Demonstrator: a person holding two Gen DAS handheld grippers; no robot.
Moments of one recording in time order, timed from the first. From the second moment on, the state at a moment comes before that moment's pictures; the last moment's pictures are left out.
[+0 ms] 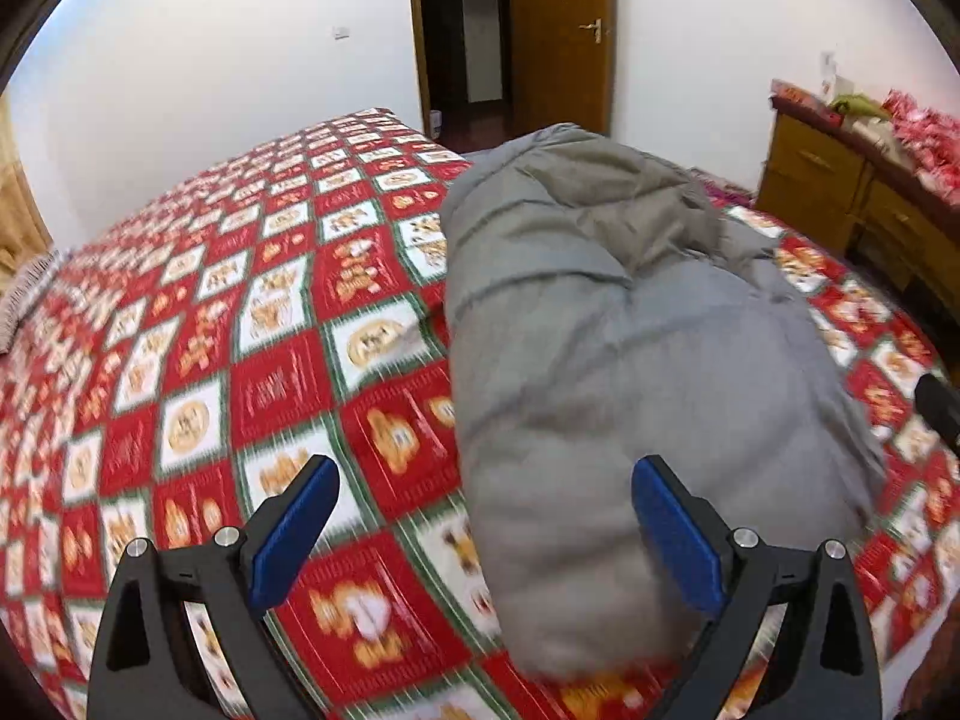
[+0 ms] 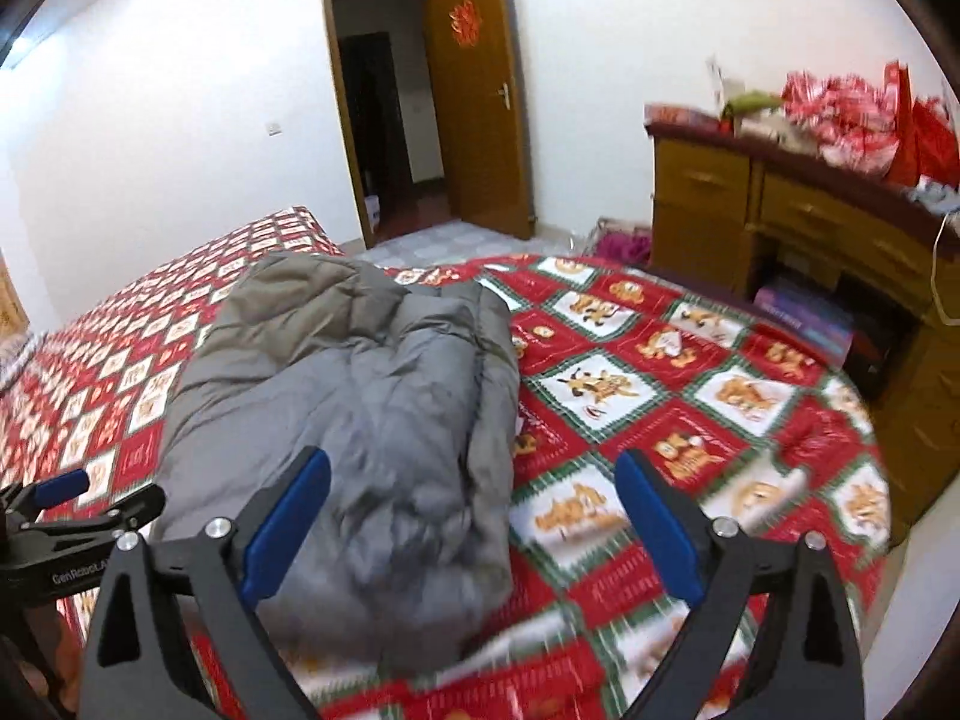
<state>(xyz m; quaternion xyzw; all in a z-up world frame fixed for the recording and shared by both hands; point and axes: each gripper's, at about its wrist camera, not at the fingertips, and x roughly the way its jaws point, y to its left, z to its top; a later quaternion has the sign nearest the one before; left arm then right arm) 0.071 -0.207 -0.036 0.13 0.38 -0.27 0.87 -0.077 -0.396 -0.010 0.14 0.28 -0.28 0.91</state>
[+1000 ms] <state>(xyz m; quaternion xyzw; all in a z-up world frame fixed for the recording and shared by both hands) -0.062 -0.129 0.049 0.10 0.22 -0.24 0.94 -0.165 -0.308 0.049 0.09 0.15 -0.24 0.95</state>
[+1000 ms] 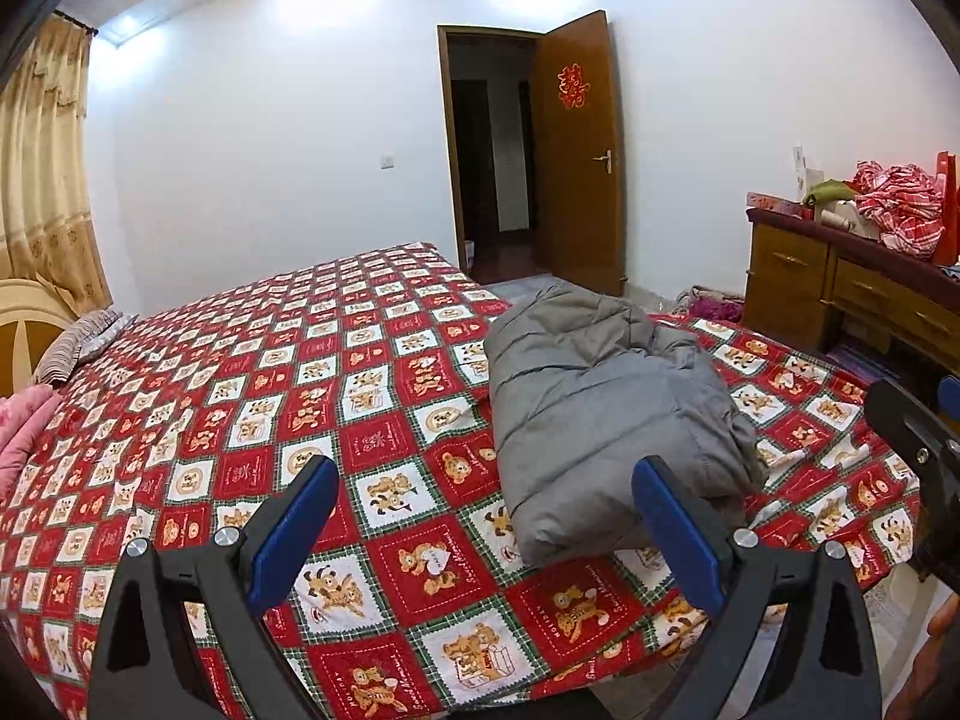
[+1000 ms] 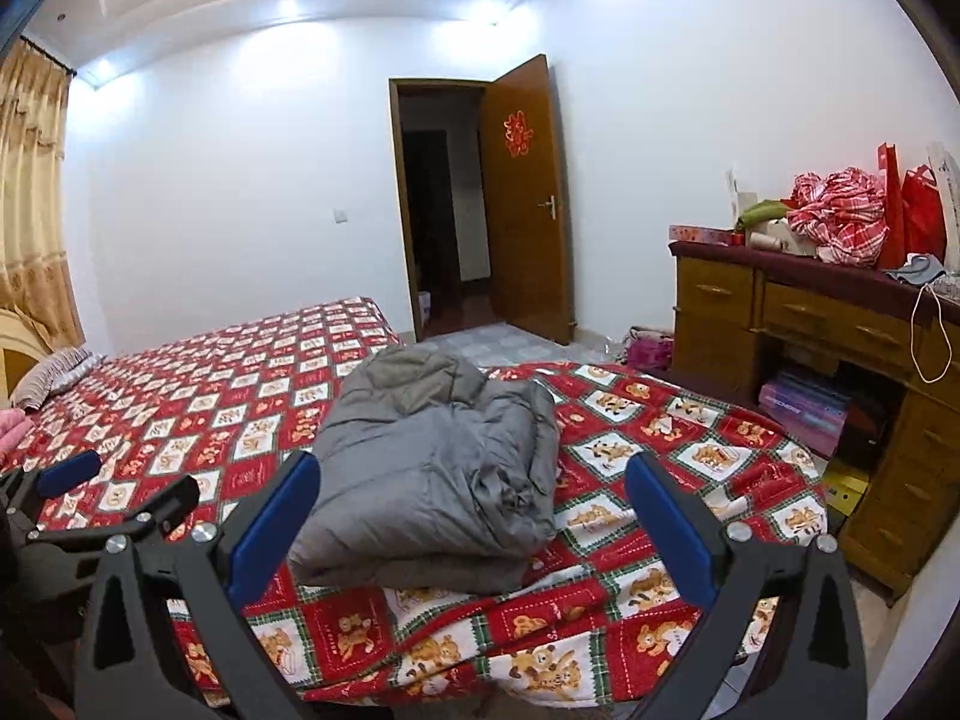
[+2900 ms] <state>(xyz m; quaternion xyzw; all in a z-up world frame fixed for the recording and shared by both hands) -0.065 -0.131 0.060 0.11 0.16 -0.20 0.96 -0.166 -0.318 0.040 0.11 0.16 -0.25 0.95</state>
